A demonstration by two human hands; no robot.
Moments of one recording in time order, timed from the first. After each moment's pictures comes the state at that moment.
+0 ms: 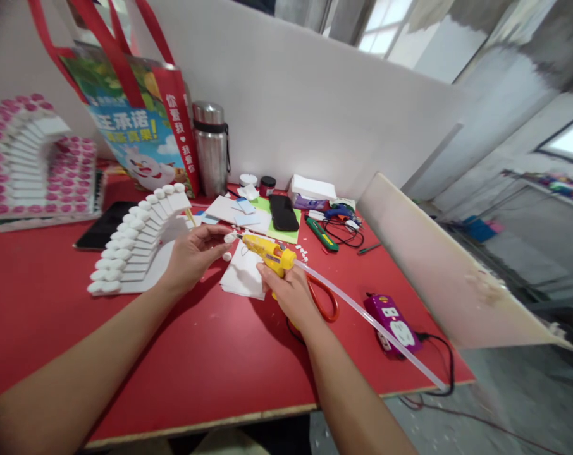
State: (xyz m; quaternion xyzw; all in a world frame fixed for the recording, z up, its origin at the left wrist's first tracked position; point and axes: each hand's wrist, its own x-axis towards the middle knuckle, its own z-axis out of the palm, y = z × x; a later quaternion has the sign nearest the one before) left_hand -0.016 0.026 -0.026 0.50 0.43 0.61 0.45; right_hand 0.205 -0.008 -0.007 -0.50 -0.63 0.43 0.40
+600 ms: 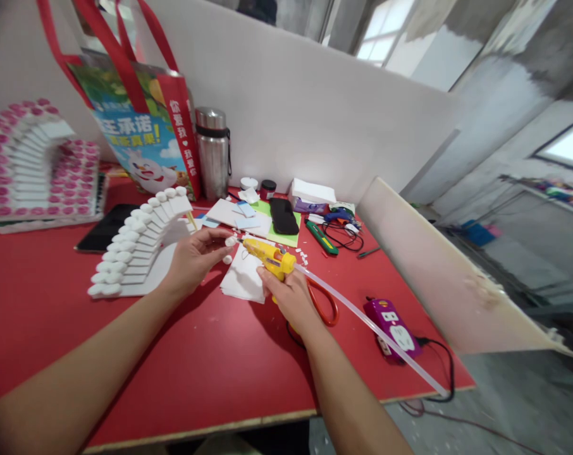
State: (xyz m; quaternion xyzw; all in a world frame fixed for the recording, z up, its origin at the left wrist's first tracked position) left_hand -0.015 0.027 -0.028 0.49 0.43 0.61 0.45; right_hand 0.204 -0.009 -0.004 -0.51 -0.63 0.44 0.39
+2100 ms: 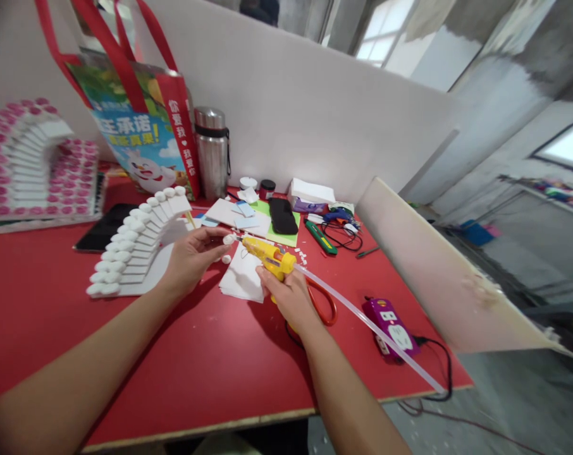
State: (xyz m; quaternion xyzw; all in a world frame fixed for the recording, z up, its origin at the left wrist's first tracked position) left_hand -0.014 0.026 -0.023 0.46 0.42 0.62 0.47; right_hand 0.203 -0.011 -0.003 -0.50 -0.61 0.45 0.41
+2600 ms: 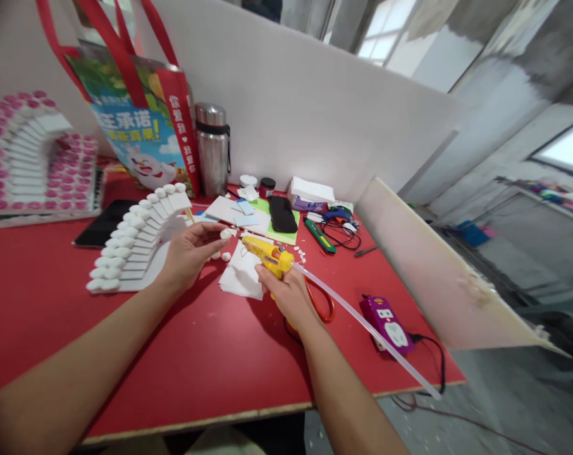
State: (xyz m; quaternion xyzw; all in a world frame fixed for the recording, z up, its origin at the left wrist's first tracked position) left_hand -0.013 0.022 -0.014 0.42 0.41 0.64 0.50; right_hand 0.202 -0.011 -0.004 -0.52 -0.62 0.43 0.40
